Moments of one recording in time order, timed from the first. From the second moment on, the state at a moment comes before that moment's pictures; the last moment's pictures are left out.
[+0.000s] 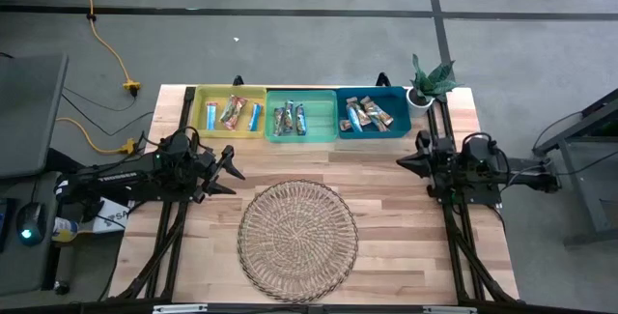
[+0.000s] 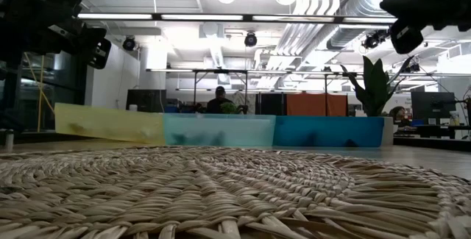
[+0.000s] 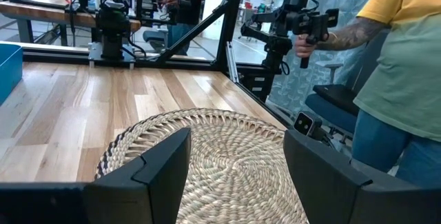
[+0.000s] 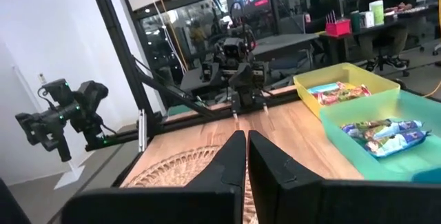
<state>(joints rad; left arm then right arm) 0.28 0.20 0.01 0.15 0.71 -0.14 -0.03 0.00 0.17 -0.08 -0.07 0.29</state>
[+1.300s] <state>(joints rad) 0.28 0.20 0.01 0.15 0.71 -0.14 -0.03 0.02 0.05 -0.08 0.07 0.30</state>
